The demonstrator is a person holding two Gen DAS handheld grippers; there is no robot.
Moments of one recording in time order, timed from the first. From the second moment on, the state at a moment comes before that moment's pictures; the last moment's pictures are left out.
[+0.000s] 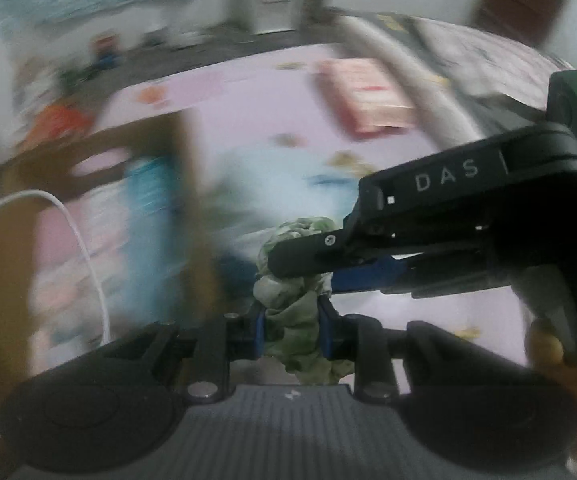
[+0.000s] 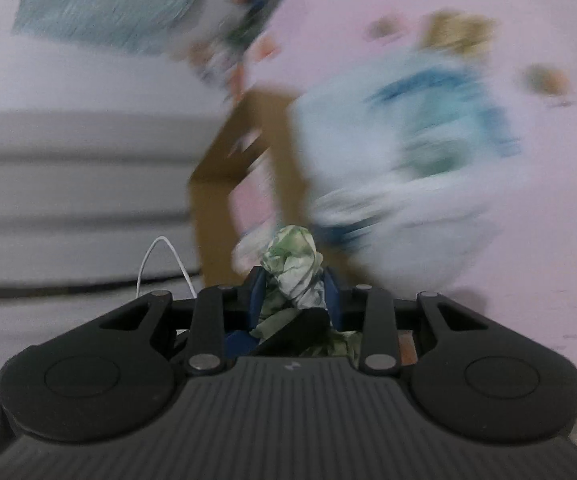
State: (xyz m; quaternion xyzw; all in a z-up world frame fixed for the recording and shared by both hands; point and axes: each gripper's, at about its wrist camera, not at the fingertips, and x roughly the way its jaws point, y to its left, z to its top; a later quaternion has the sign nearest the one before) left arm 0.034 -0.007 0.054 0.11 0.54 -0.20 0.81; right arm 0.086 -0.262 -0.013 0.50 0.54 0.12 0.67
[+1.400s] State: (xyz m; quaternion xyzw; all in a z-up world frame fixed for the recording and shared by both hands) left arm 0.074 0.197 -0.054 0.03 0.67 -0.07 0.74; right arm 0.145 -0.014 -0.130 0.32 0.71 0.14 0.61
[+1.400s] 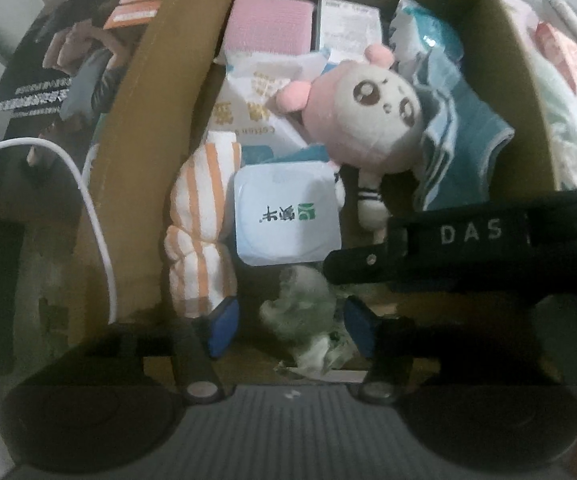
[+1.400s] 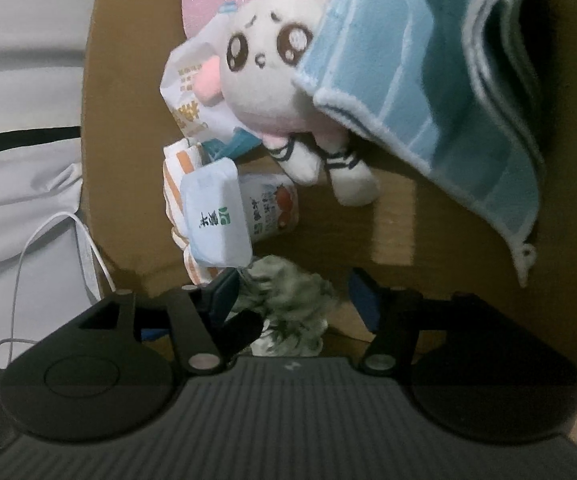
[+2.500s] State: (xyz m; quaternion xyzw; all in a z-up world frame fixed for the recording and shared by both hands) left arm 0.100 -0.046 0.013 0.05 0.52 -0.19 0.83; right arm 0.131 -0.325 -0.024 0.46 0.45 0.08 0.76
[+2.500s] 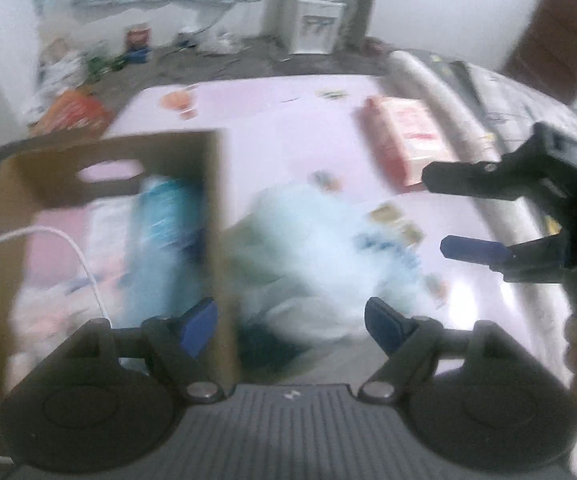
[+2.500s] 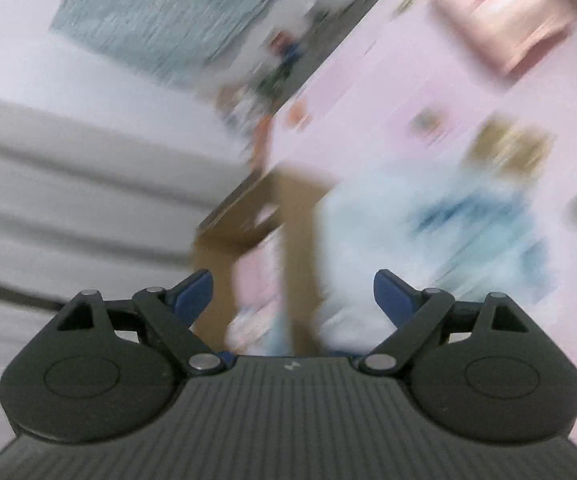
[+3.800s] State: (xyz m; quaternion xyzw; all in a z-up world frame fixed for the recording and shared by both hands) left arm 0.078 -0.240 -0.087 -0.01 0.63 -0.25 0.74; right arm 0.165 -0.496 -0.130 0.41 0.59 0.12 0.69
